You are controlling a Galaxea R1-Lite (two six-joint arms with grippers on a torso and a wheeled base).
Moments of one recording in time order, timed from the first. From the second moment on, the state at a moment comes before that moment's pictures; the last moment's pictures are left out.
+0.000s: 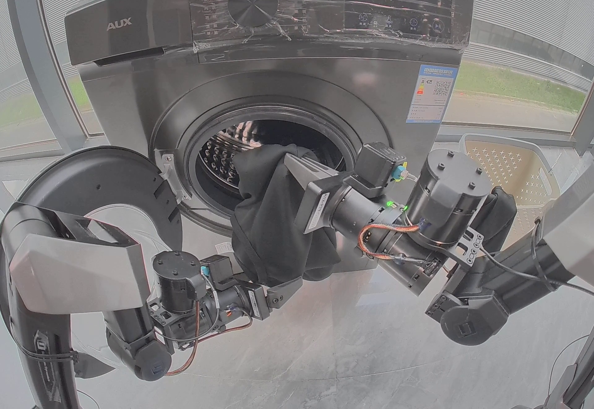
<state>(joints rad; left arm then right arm) -0.54 2.23 -0.44 -1.55 -0.18 -0.38 0.84 1.99 -0.93 -1.28 -0.11 0.21</state>
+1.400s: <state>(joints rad) -0.65 1.99 -0.29 -1.55 -0.16 -0.37 0.79 2.02 -0.92 -1.30 -0.11 0.20</state>
